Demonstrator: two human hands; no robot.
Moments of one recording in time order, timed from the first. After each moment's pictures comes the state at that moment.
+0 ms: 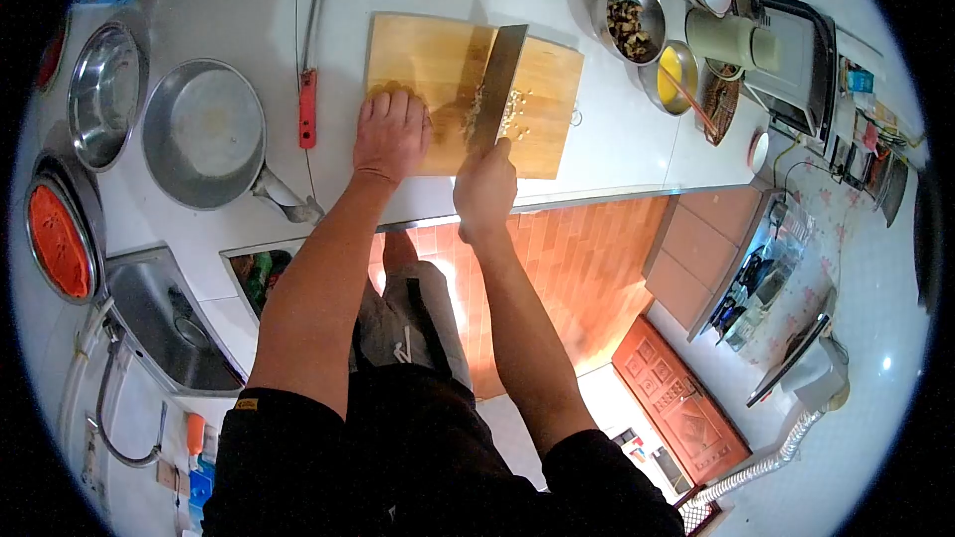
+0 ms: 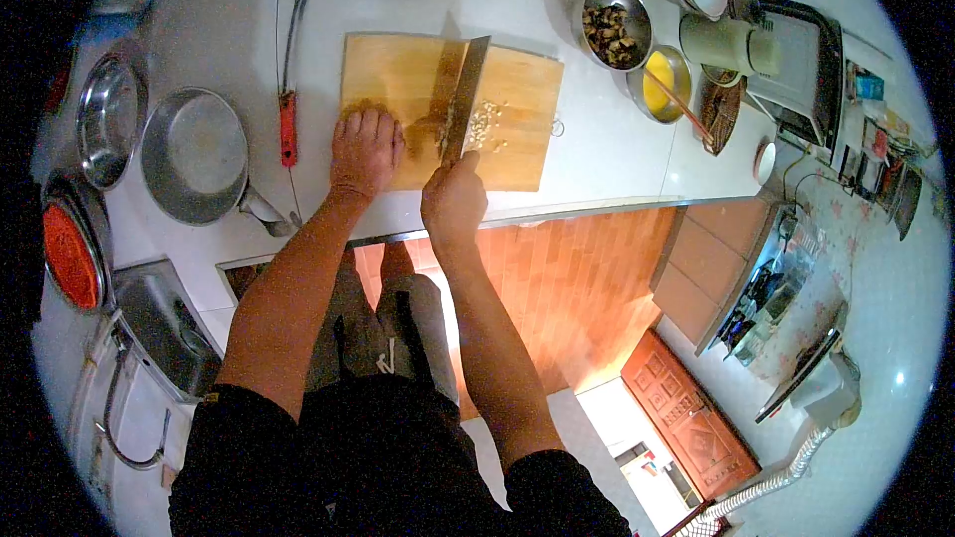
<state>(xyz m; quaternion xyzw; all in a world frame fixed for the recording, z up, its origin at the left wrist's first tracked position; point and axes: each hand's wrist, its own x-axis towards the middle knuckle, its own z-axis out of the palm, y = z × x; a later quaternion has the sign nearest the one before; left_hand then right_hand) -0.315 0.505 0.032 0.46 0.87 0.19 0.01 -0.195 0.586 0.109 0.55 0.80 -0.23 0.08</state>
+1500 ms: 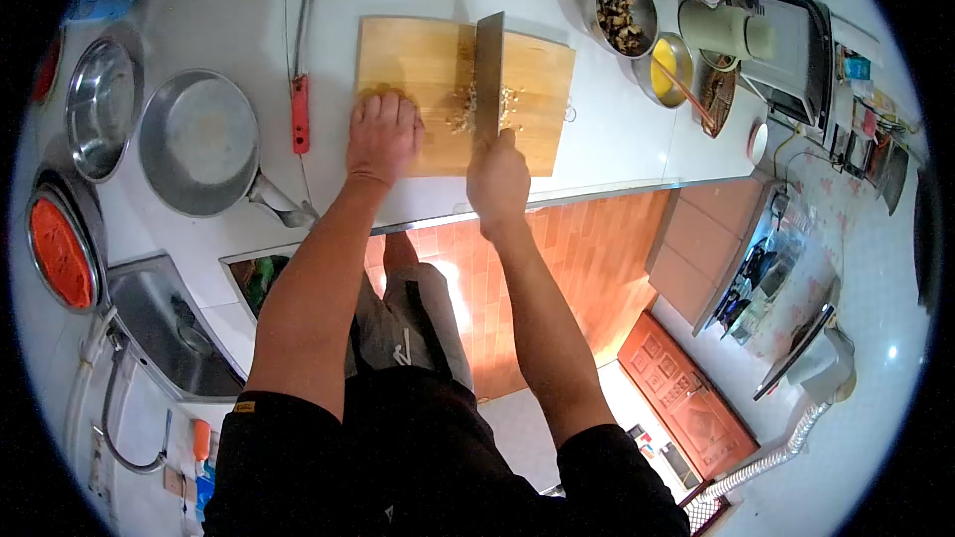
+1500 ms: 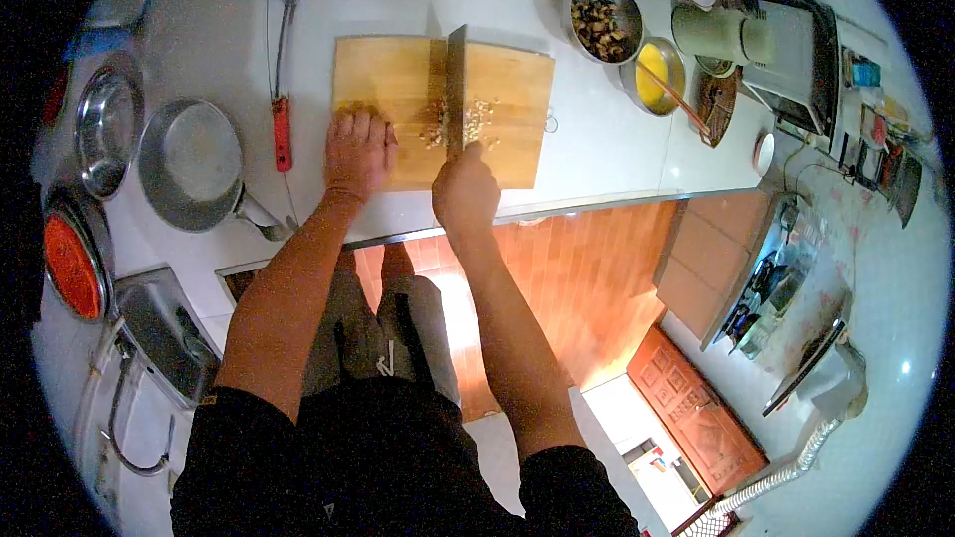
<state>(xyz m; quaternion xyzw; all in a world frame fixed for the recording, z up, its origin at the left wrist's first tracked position) -0.316 0.505 0.030 0.46 0.86 0.19 0.02 -0.194 0.615 0.127 0.53 0.80 -0.23 0.14</state>
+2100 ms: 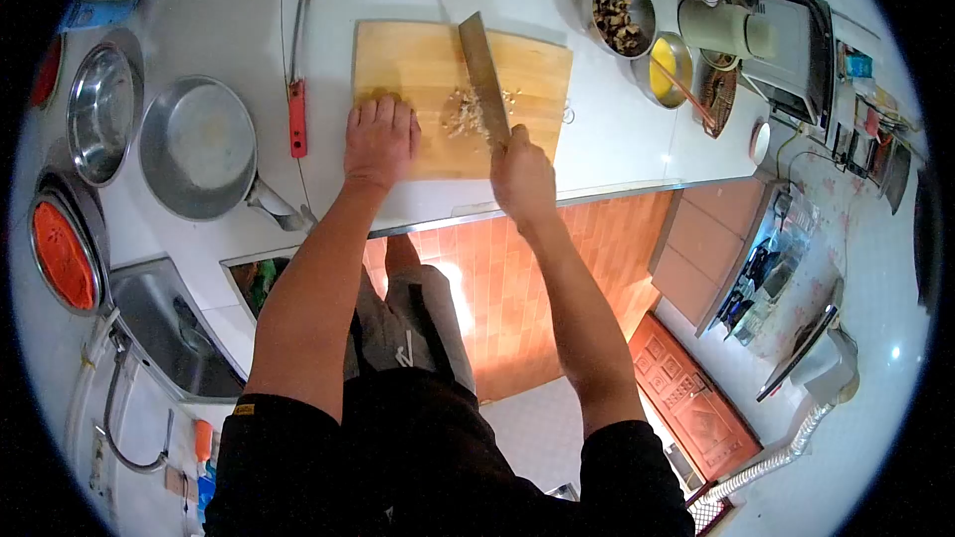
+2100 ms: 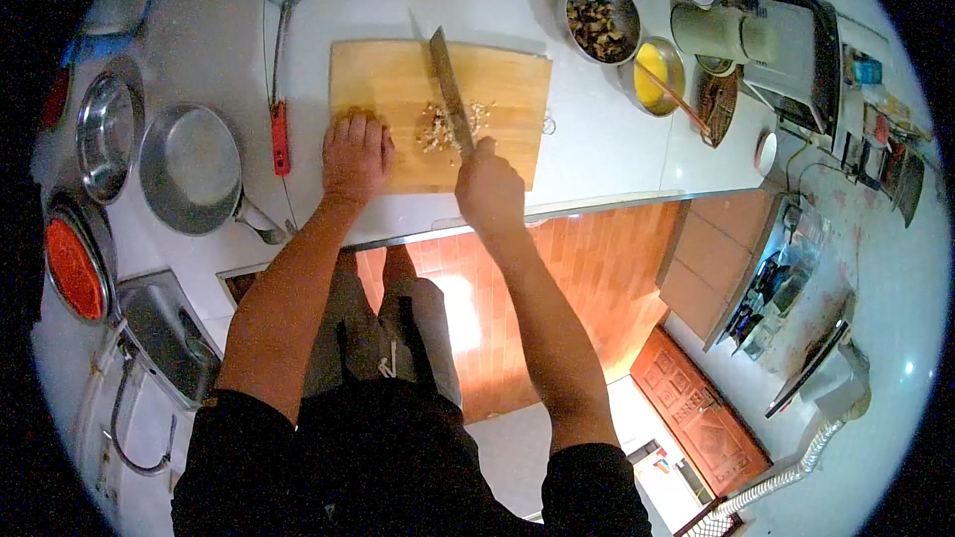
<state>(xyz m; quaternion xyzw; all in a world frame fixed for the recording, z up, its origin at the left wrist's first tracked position) -0.316 0.508 0.033 0.46 0.87 0.19 0.04 -0.172 0.658 0.133 0.43 0.86 -0.22 0.16</state>
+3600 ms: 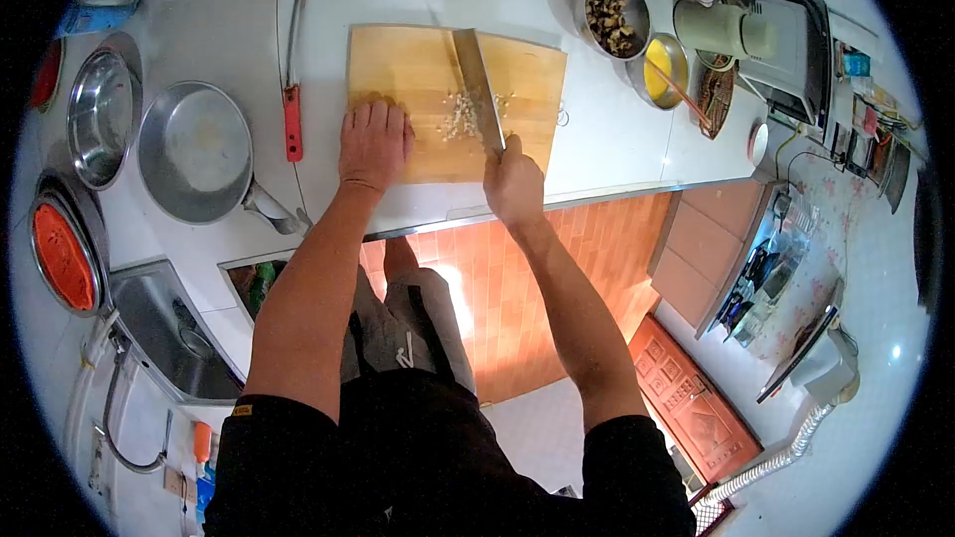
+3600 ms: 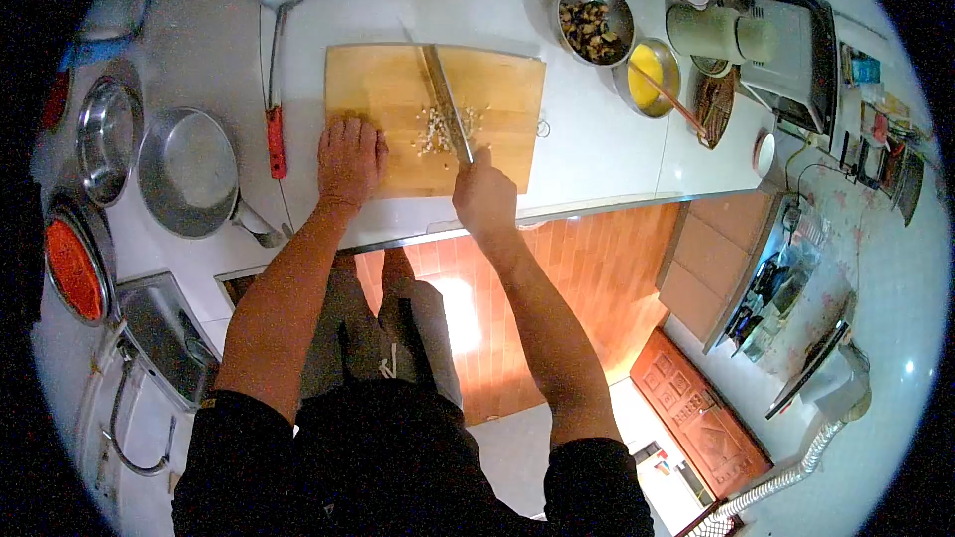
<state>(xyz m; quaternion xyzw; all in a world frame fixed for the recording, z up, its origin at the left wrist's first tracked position) -0.317 0.510 0.036 0.46 0.87 0.16 -0.01 -0.154 0.659 0.110 0.42 0.86 -0.23 0.13</state>
